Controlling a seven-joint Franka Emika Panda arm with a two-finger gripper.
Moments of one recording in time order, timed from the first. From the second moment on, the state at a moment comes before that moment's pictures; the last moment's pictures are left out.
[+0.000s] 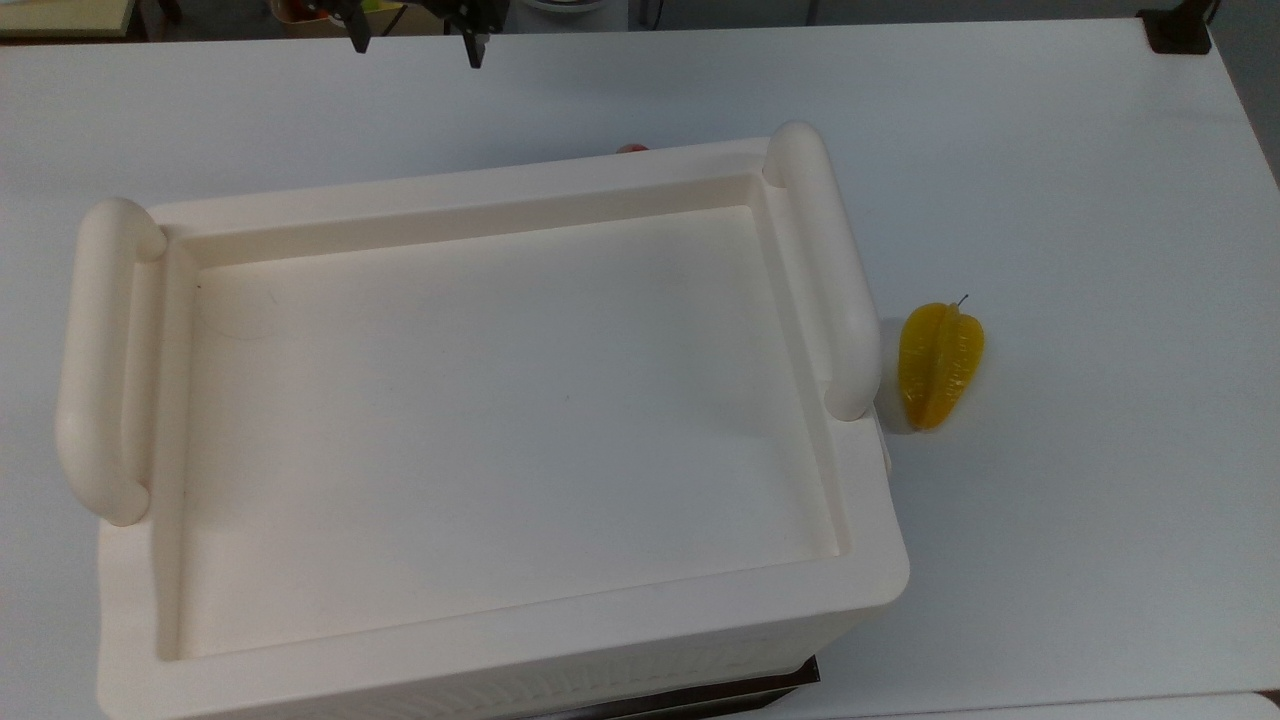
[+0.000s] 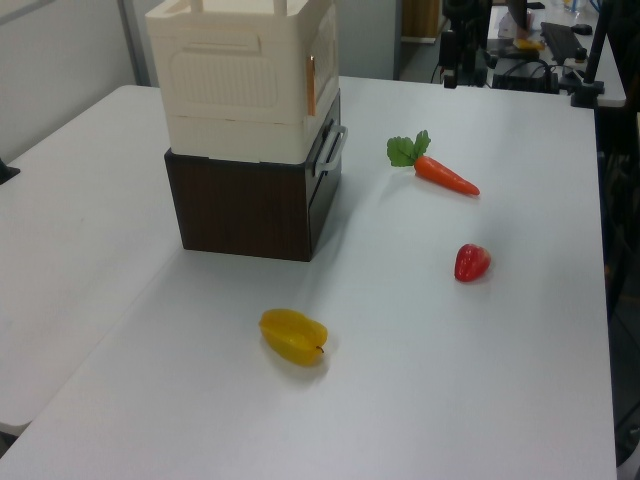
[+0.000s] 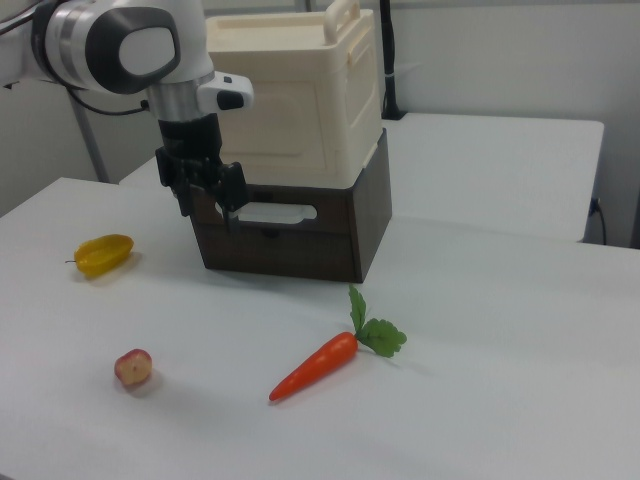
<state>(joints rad) 0.14 0.06 -0.23 -1.60 0.02 1.63 0.02</state>
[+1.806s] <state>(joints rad) 0.35 0.15 -0.22 -1.60 0.14 2.13 -0.15</state>
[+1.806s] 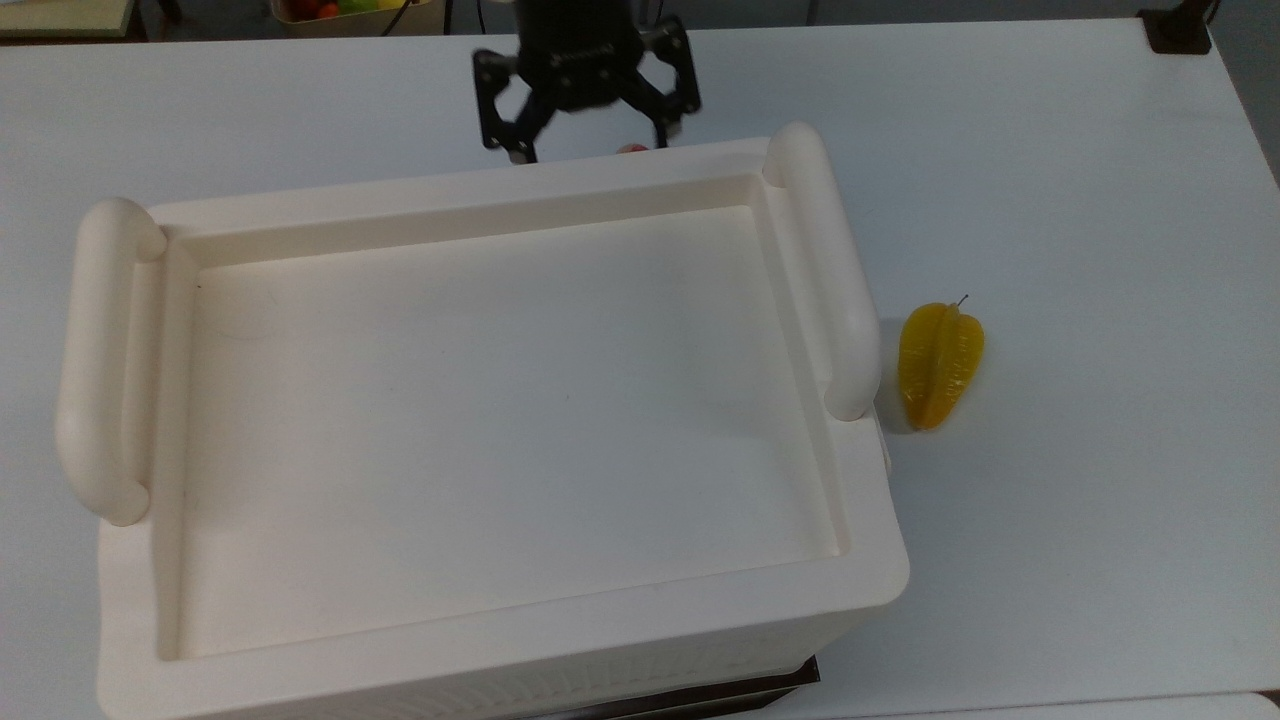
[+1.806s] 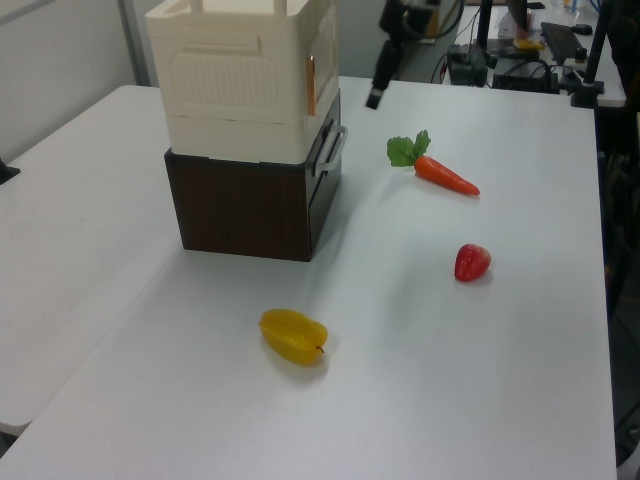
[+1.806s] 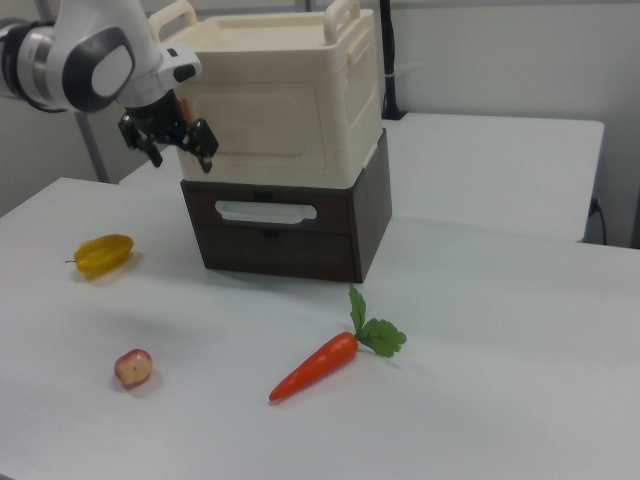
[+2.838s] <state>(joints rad) 0.40 0.23 -0.22 -1.54 0.14 2.39 -0.15</state>
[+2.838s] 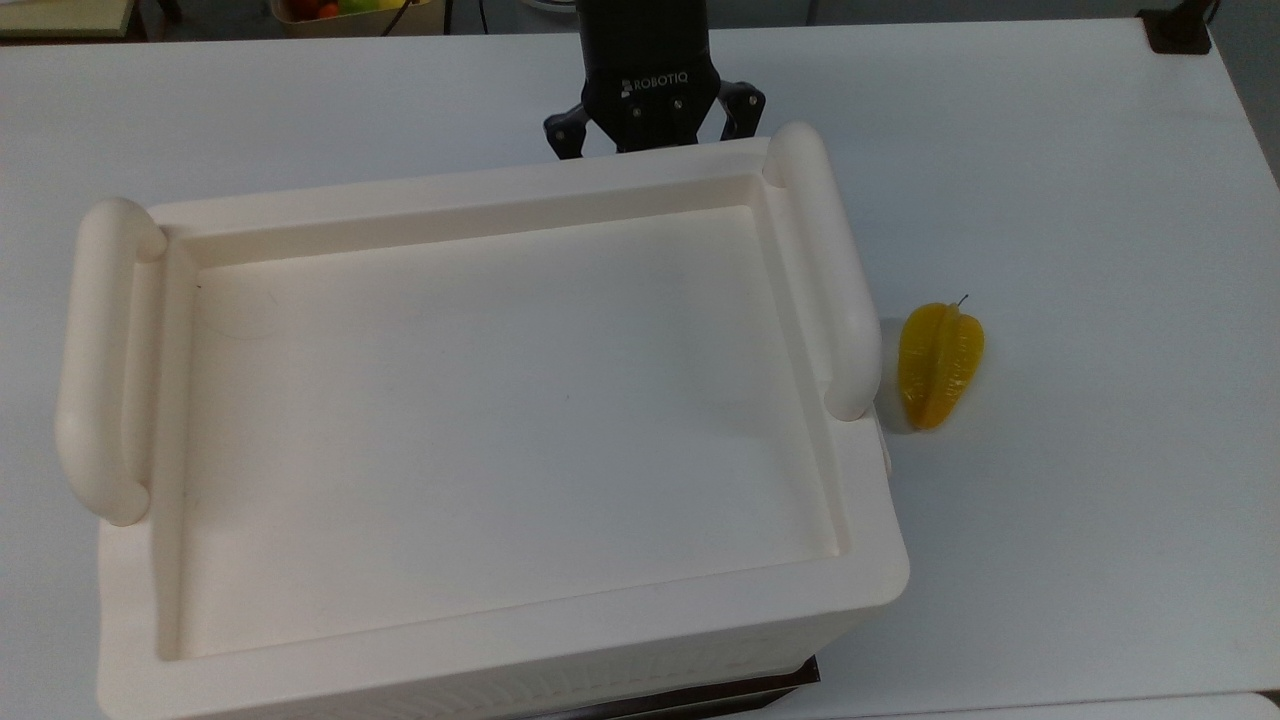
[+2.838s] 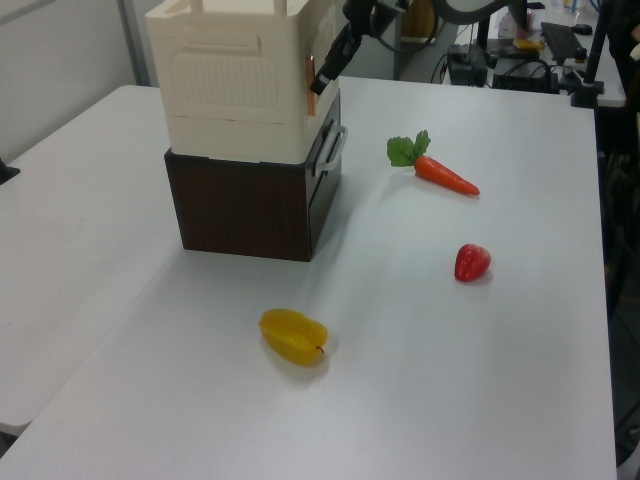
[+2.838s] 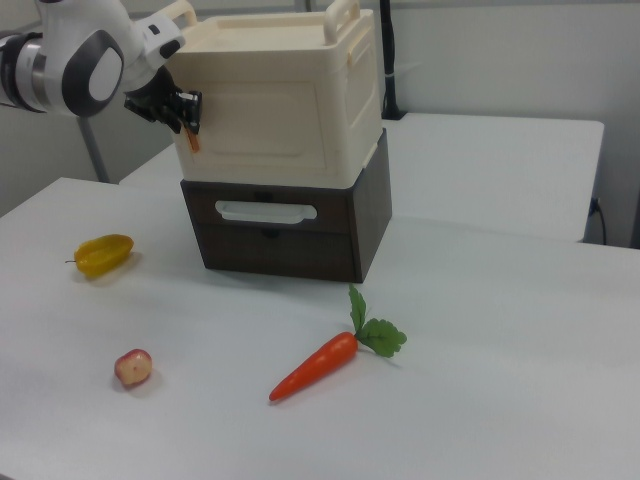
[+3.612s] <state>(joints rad) 0.41 0.24 -0.22 -1.53 0.14 2.41 -0.15</state>
